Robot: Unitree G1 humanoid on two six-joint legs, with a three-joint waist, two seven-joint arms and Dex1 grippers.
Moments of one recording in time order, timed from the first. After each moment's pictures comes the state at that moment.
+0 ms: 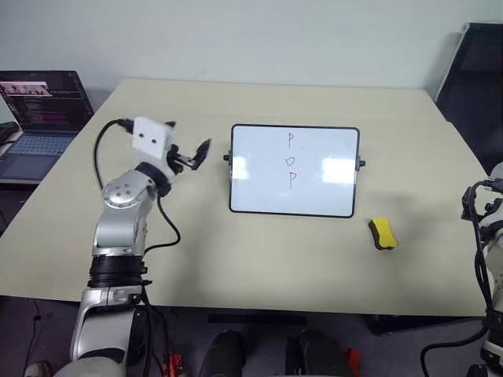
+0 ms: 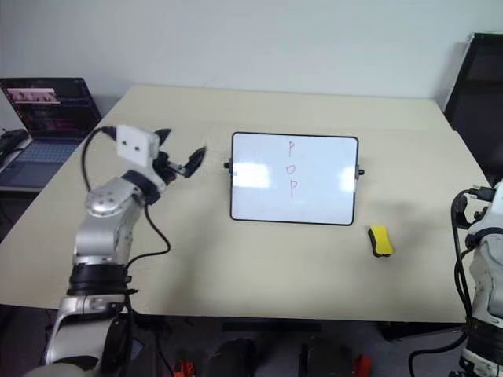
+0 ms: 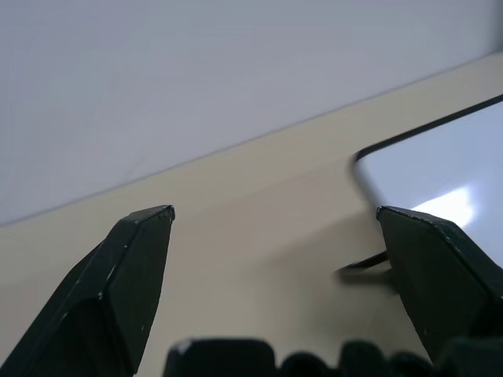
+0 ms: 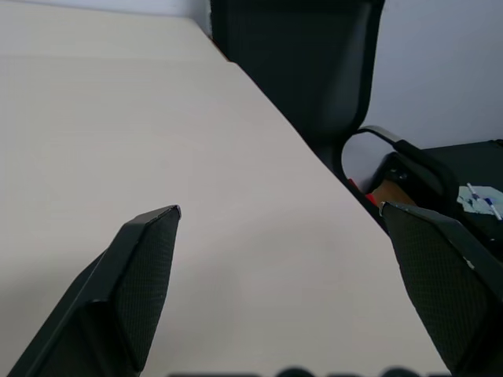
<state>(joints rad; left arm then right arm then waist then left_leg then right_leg) -0.61 0.47 0.12 0.17 -0.20 0.18 -0.53 -0.21 -0.54 -0.53 -0.21 0.25 0.73 -0.03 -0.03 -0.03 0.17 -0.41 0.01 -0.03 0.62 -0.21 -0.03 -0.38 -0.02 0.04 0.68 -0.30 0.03</state>
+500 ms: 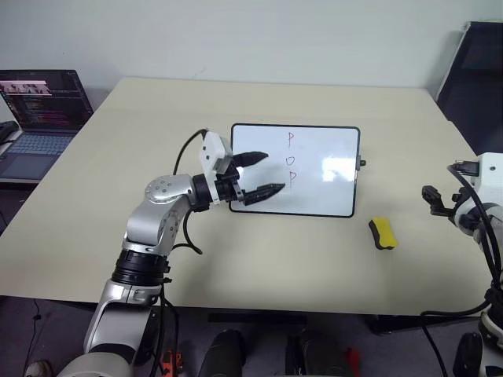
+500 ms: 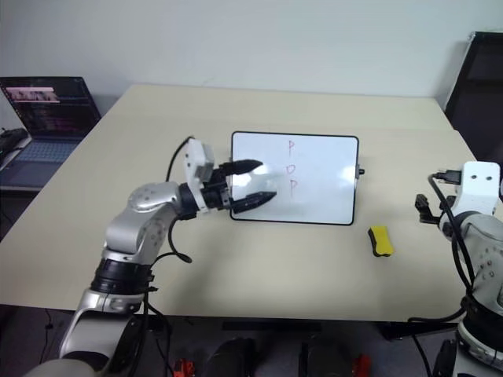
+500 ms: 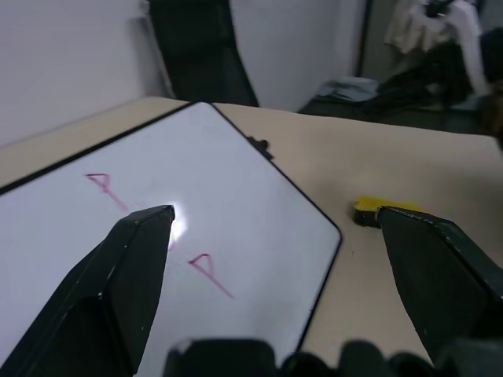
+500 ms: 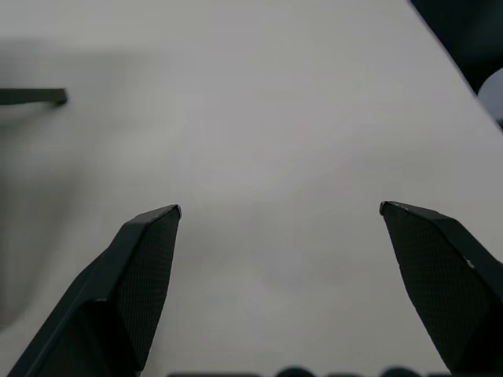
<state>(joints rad) -0.63 0.44 -0.08 0.08 -0.42 0.32 -1.05 -0.43 -0.55 -0.51 -0.52 0.40 1.50 0.04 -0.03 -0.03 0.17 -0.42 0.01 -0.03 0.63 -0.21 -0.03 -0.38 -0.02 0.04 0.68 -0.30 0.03</state>
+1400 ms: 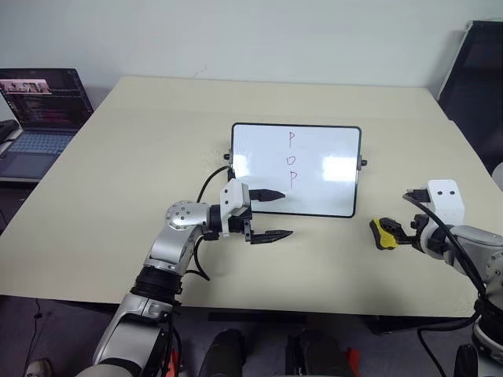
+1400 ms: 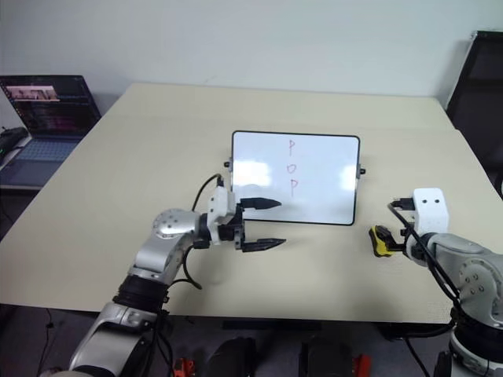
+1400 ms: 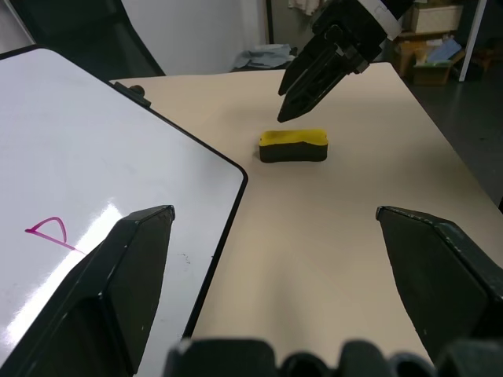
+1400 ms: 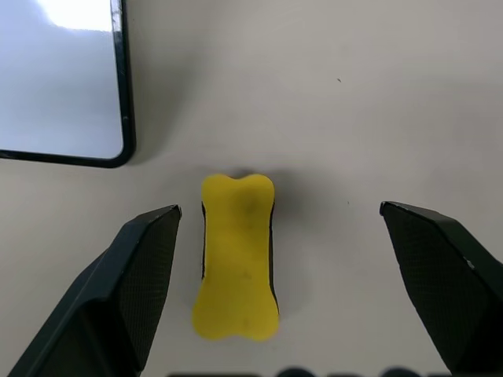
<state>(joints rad) -0.52 0.37 -0.17 0.23 -0.29 -0.03 -1.21 -0.33 -0.54 -0.43 -0.55 0.64 1.61 -0.04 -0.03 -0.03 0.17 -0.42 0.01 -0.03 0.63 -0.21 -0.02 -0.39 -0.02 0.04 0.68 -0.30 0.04</state>
